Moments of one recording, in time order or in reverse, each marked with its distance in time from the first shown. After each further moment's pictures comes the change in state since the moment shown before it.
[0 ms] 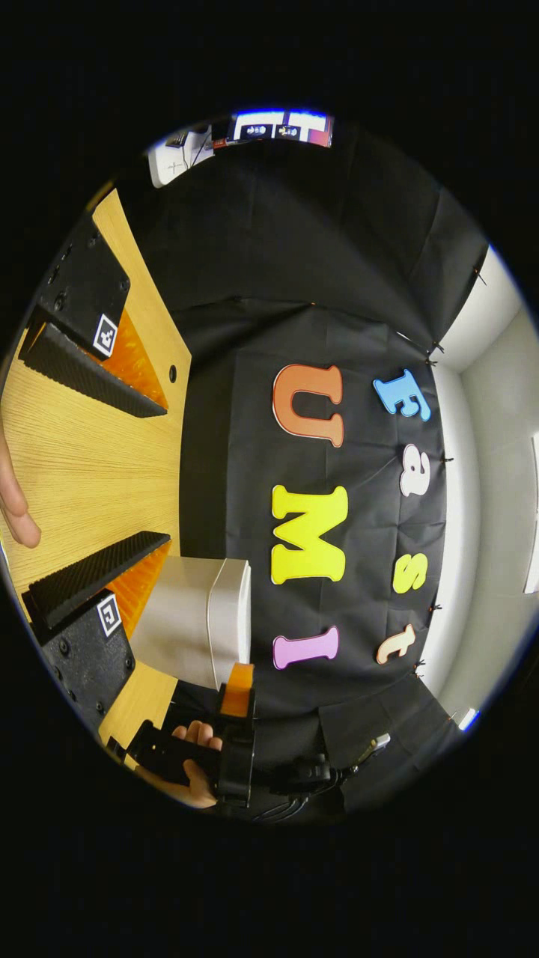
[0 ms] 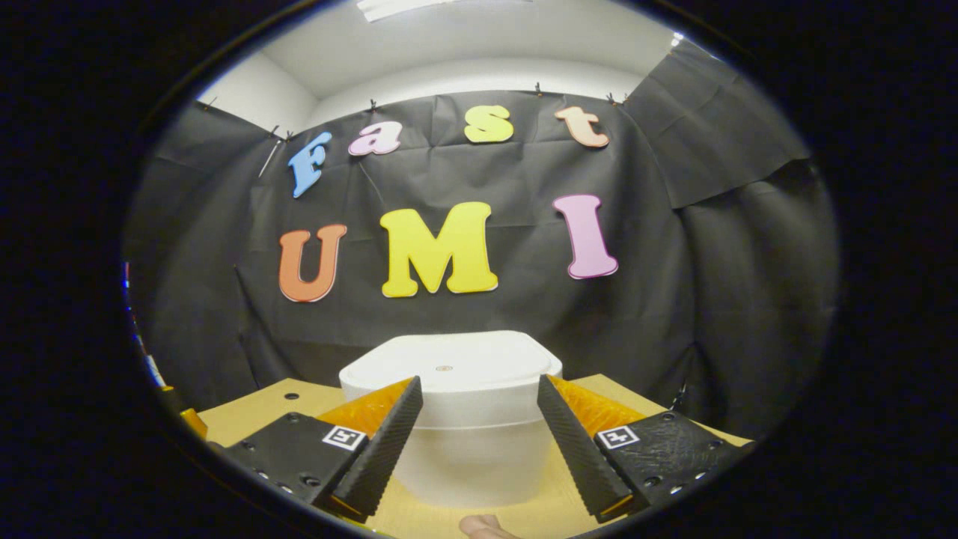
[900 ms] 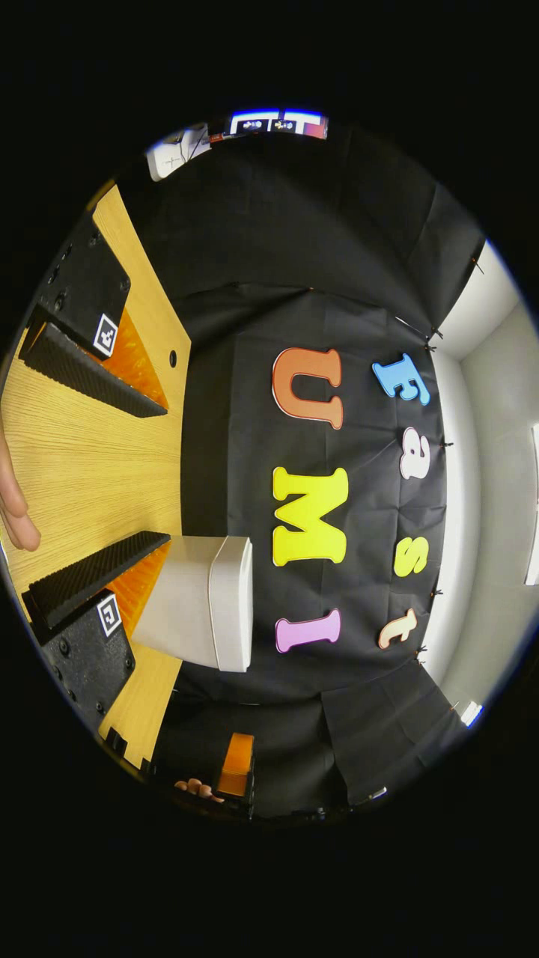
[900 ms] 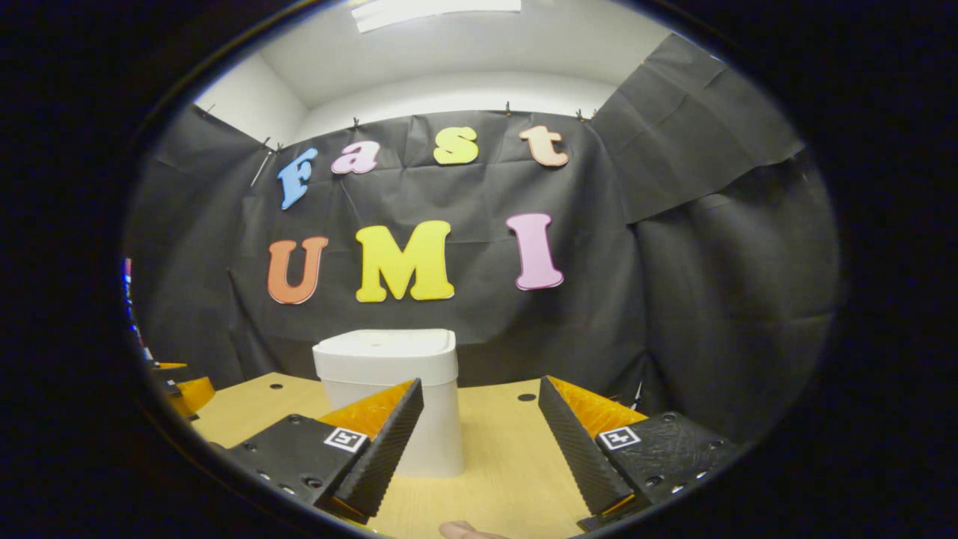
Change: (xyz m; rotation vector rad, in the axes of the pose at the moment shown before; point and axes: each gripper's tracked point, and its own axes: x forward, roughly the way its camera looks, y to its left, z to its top) left arm -0.007 -0.025 0.001 0.009 0.002 -0.050; right arm -0.096 -0.097 0.020 0.014 -0.053 -0.058
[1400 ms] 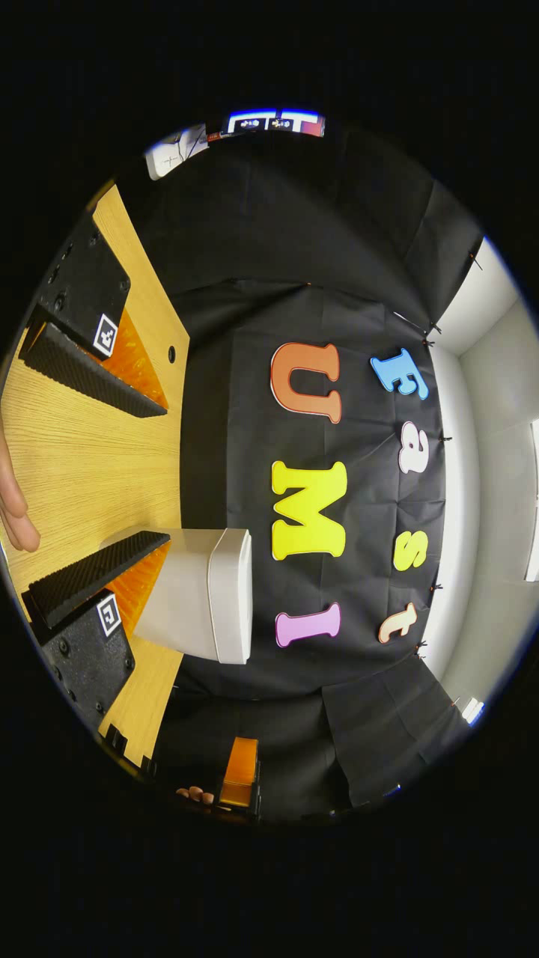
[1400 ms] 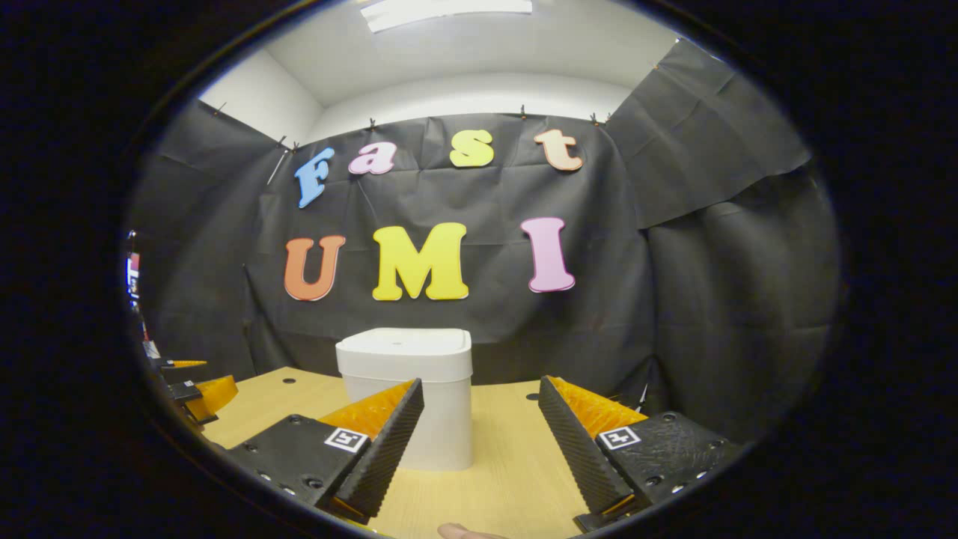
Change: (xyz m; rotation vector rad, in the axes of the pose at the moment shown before) left arm -0.003 -0.013 0.001 0.010 0.000 -0.023; right arm -0.024 0.019 0.000 -0.068 0.009 0.054
